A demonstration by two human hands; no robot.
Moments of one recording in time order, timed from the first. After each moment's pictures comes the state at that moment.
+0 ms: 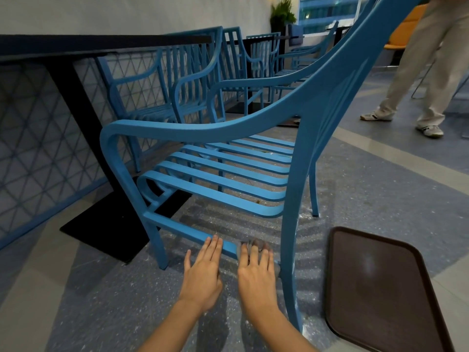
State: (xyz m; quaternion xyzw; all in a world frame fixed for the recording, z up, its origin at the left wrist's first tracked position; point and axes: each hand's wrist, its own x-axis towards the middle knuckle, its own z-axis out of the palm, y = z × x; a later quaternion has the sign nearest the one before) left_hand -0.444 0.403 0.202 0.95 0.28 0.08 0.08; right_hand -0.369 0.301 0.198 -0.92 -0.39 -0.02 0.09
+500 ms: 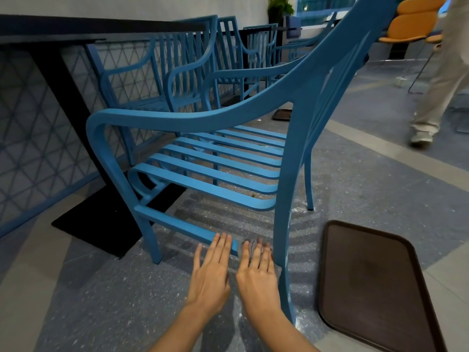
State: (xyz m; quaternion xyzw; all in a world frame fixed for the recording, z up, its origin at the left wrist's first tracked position) left_hand -0.431 0.374 0.187 0.96 0.24 0.11 0.03; right_hand -0.374 0.276 0.198 -0.93 -0.37 -0.06 0.04
